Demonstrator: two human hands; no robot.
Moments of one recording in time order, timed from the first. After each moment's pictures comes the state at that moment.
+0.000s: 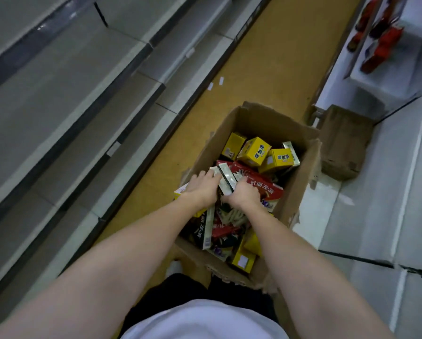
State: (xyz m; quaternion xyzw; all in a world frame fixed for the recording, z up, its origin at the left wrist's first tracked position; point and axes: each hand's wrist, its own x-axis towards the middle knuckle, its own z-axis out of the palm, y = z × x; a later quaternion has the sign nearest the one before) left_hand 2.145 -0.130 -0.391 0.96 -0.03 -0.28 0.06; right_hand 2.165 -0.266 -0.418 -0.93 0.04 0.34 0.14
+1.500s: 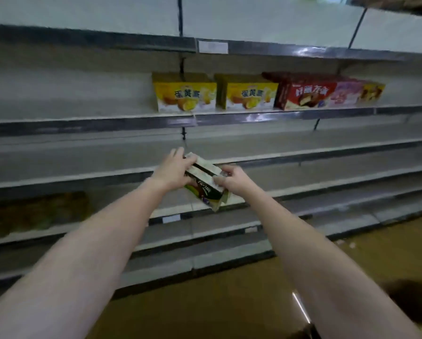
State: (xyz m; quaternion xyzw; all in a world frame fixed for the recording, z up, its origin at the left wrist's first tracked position) left_hand 1.749 0.320 -0.125 0.93 0.35 0.13 0.03; right_hand 1.913 0.183 -0.114 -0.74 -0.47 0.31 0.37
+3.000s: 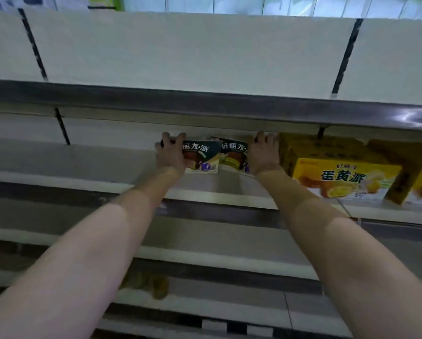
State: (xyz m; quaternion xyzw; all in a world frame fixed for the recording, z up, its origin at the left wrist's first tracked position) left_hand 1.559 0.729 -0.042 0.71 0.64 0.29 0.01; right_hand 1.787 0.671 -0.012 -0.74 -0.64 -0.20 0.10
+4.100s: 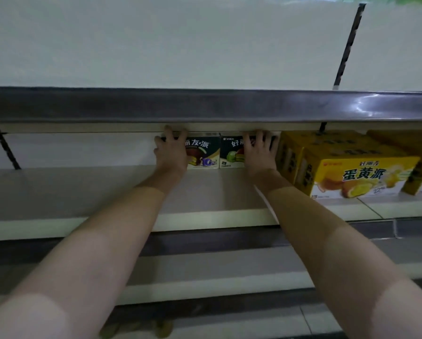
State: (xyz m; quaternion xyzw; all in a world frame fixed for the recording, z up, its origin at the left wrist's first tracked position) left_hand 1.570 0.826 -0.042 0.77 0.58 0.27 -0.05; right_hand 1.781 0.753 -0.049 -0.78 -0.57 -0.22 0.14
